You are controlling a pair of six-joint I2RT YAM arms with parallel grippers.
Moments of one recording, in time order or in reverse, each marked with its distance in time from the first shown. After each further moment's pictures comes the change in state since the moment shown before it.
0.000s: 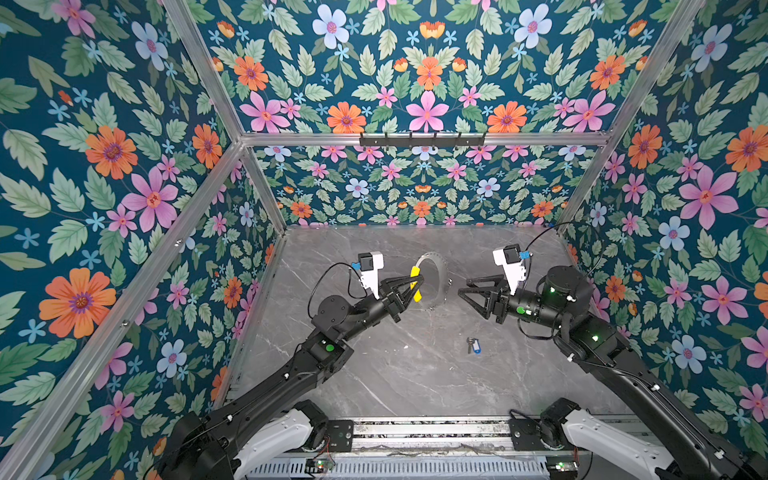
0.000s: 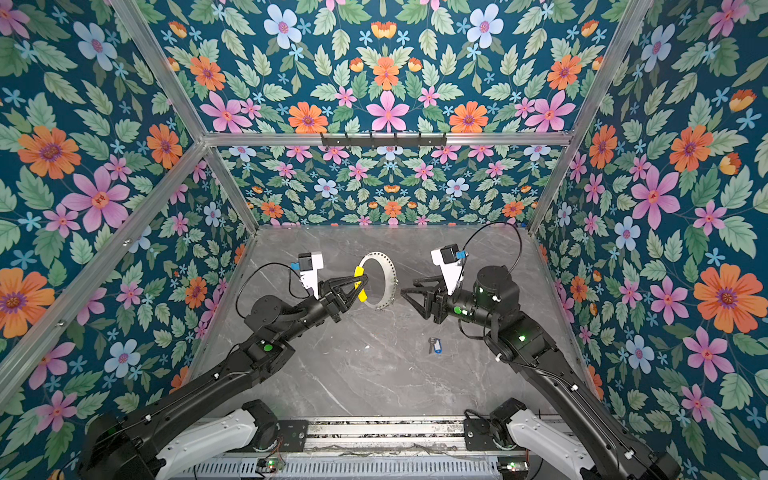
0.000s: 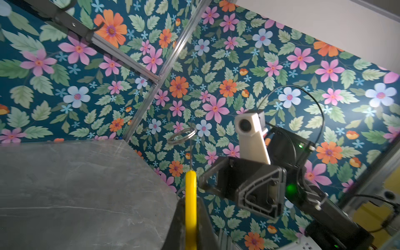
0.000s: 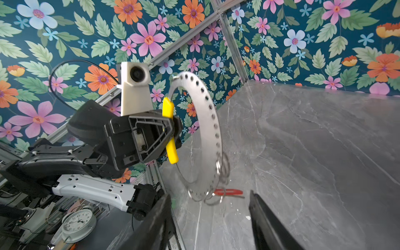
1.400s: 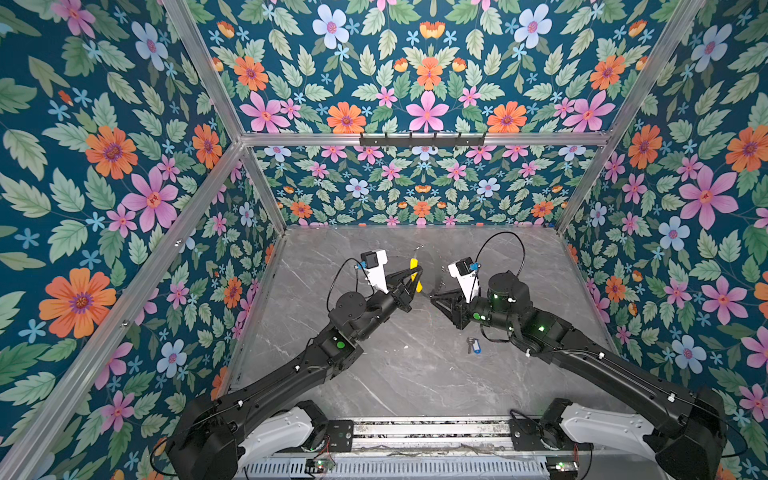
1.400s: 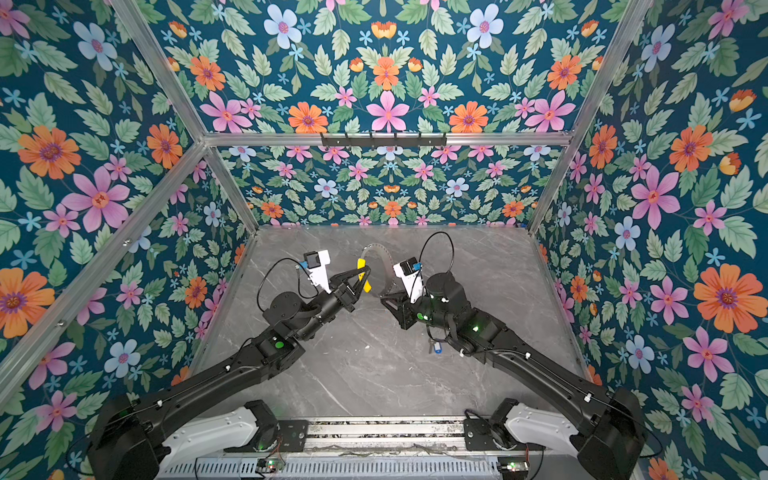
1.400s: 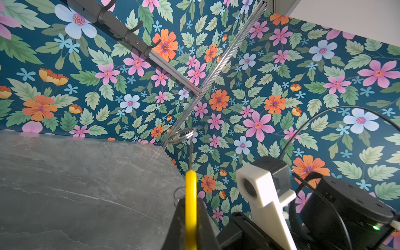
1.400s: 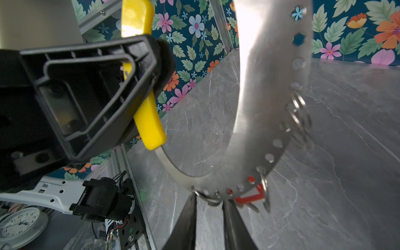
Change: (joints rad) left arm -0.069 0.073 0.023 -0.030 -0.249 0.024; right arm 0.179 0.238 -0.028 0.110 0.227 -0.064
